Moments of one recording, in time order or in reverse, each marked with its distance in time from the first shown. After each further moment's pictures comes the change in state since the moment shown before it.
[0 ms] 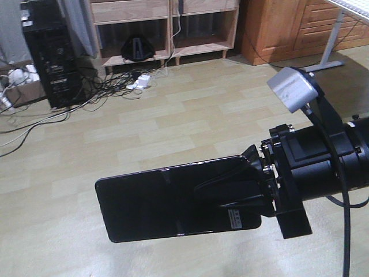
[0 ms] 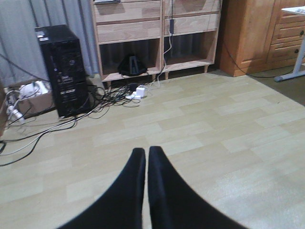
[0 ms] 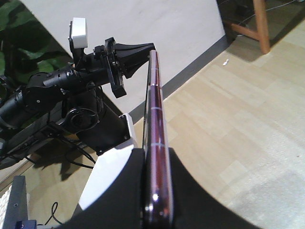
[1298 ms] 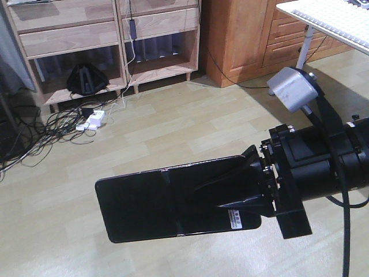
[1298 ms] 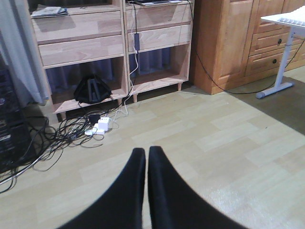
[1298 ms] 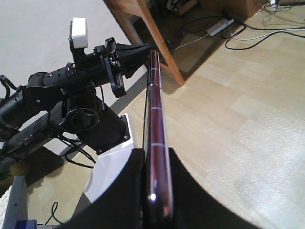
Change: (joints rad) left arm 0.000 0.000 0.000 0.000 0.000 0.000; right arm 0.000 0.000 0.000 0.000 0.000 0.000
